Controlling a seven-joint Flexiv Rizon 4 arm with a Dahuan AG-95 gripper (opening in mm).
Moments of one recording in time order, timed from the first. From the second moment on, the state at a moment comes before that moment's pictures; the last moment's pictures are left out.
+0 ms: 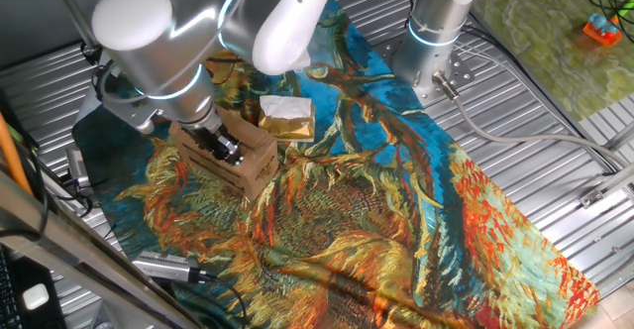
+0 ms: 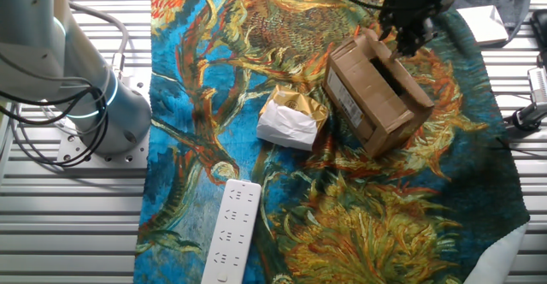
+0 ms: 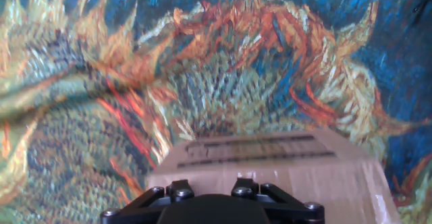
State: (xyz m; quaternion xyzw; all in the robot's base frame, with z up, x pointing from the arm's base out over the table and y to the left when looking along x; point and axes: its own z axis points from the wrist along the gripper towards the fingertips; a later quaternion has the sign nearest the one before) arm 0.585 0.087 0.148 0.23 -0.97 -0.01 0.06
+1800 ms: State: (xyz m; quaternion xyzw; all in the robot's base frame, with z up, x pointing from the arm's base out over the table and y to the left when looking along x) arm 0.567 0.067 0.169 0.25 -0.97 -0.02 0.06
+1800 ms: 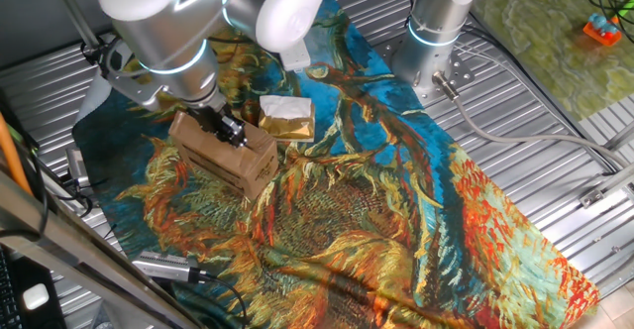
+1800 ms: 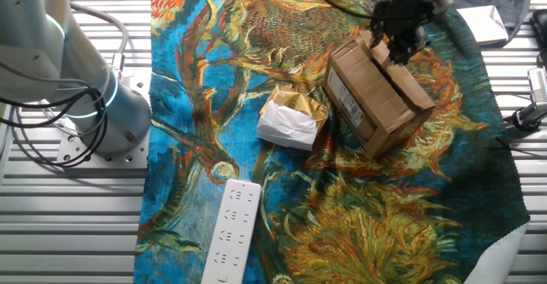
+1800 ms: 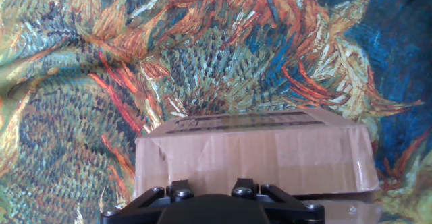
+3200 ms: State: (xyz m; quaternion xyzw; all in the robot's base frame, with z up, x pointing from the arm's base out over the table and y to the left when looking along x) arm 0.554 0.066 0.150 0.25 -0.97 -0.01 0.05
